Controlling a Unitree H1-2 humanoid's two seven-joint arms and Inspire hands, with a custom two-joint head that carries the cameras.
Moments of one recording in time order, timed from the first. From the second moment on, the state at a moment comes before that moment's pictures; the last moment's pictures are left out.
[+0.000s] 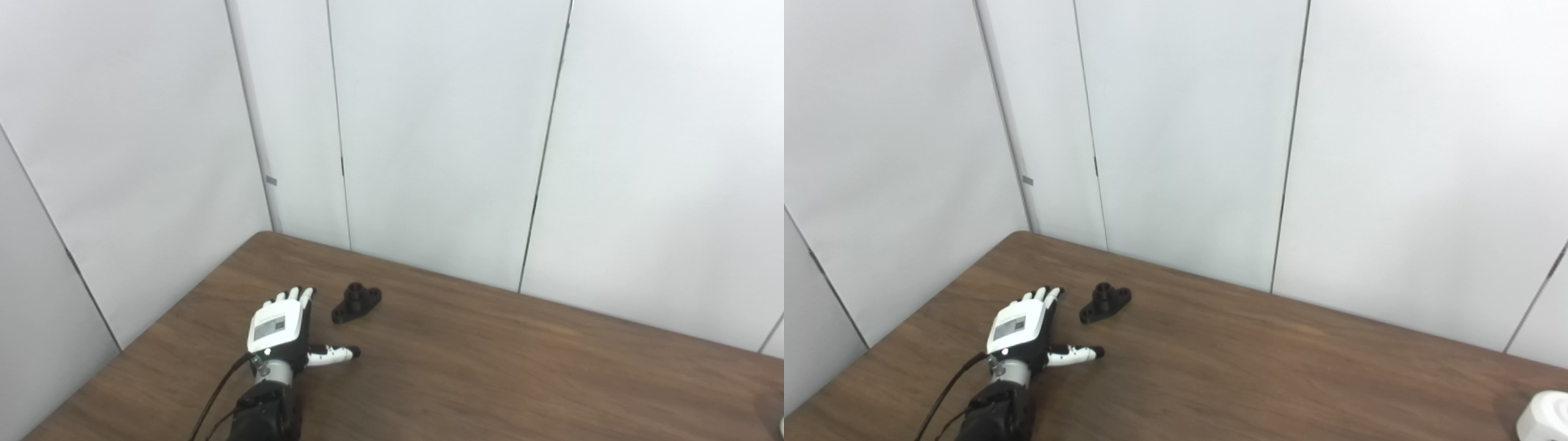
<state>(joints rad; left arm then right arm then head) -0.18 0.34 0.07 0.05 1.01 0.46 0.02 0.17 -0.13 -0.20 -0.34 -0.04 0.23 -0.01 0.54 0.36</state>
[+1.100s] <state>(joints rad) -0.34 0.31 0.06 0.39 0.63 0.35 0.35 0.22 -0.16 -0.20 -0.36 -0.04 0.20 -0.01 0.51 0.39</state>
